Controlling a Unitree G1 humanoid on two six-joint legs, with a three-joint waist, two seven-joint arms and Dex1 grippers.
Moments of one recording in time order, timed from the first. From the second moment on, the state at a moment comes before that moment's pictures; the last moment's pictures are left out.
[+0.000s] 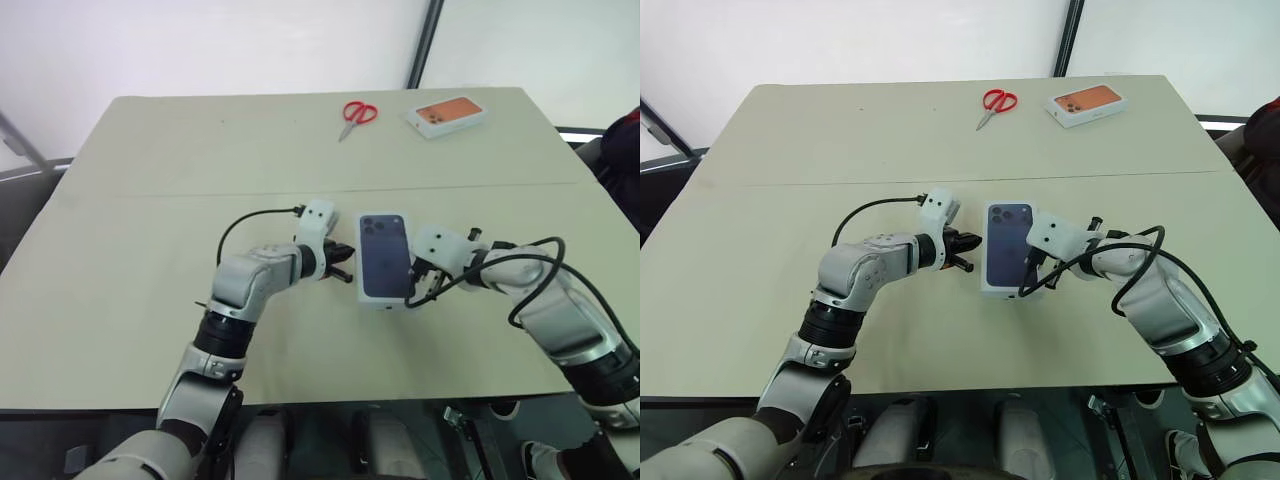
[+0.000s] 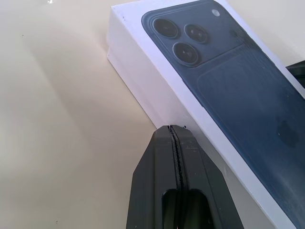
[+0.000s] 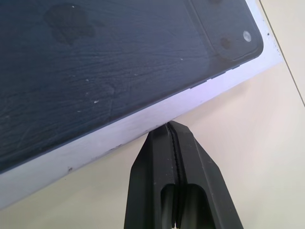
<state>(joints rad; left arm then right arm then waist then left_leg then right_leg) -0.67 0.07 -0.14 0.02 -0.38 1.05 -0.35 -0.43 -0.86 0.26 -0.31 -0.07 0.72 0.76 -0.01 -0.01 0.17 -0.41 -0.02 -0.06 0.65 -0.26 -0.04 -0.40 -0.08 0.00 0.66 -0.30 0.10</state>
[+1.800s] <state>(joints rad) -0.29 0.49 0.16 -0.15 -0.33 0.58 -0.62 -0.38 -0.72 -0.15 -0.18 0.26 0.61 0.71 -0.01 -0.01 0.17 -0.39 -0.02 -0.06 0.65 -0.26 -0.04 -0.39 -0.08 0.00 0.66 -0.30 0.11</state>
